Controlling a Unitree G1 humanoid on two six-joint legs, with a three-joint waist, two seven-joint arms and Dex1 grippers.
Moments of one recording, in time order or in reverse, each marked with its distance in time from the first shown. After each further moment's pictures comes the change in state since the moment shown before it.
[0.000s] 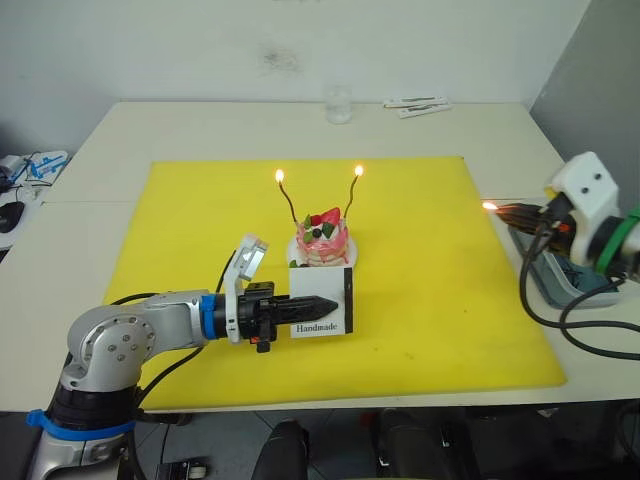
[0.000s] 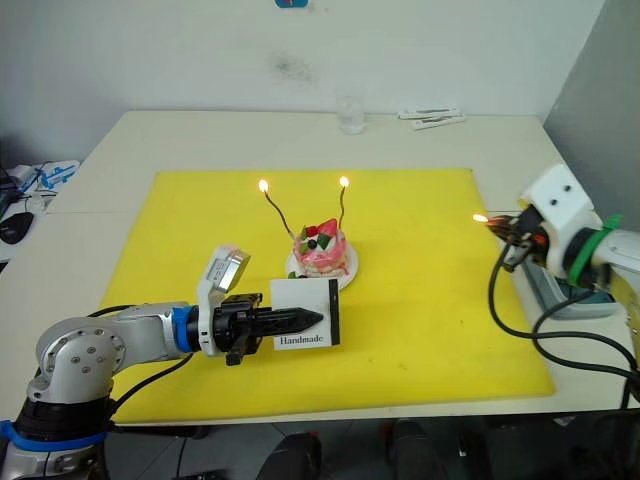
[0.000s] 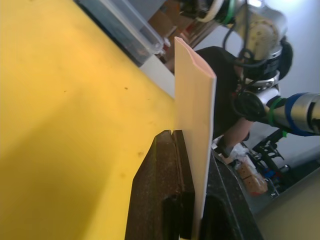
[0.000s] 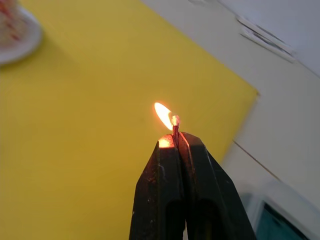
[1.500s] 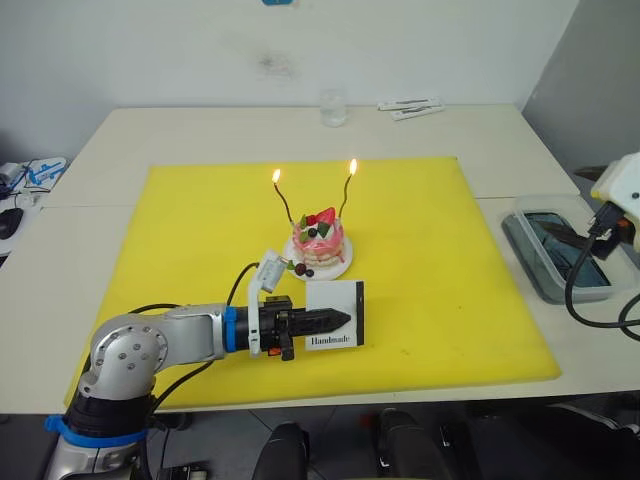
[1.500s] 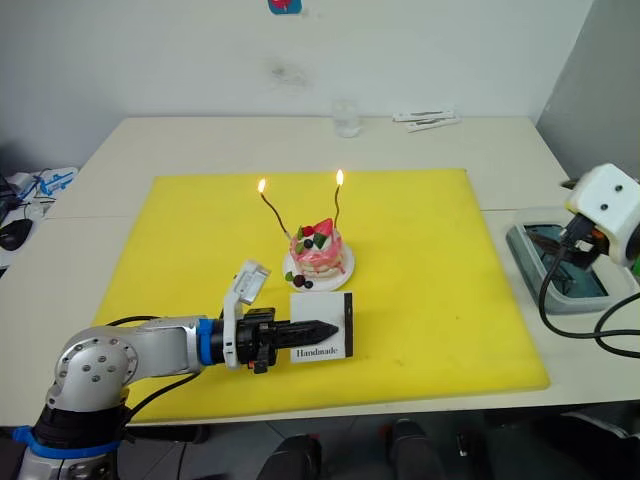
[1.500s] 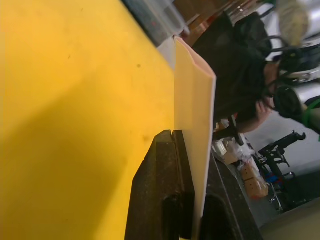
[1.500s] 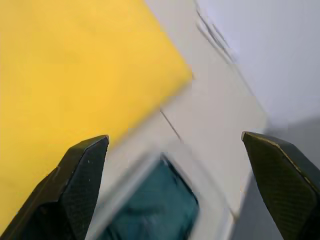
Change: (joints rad) left arm 0.047 -0.048 -0.045 -0.002 -0.107 0.054 0.313; right arm 0.000 -0.168 0.008 0.122 -0.020 -0.416 0.206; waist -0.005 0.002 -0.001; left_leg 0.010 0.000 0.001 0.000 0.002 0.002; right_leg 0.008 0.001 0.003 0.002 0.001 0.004
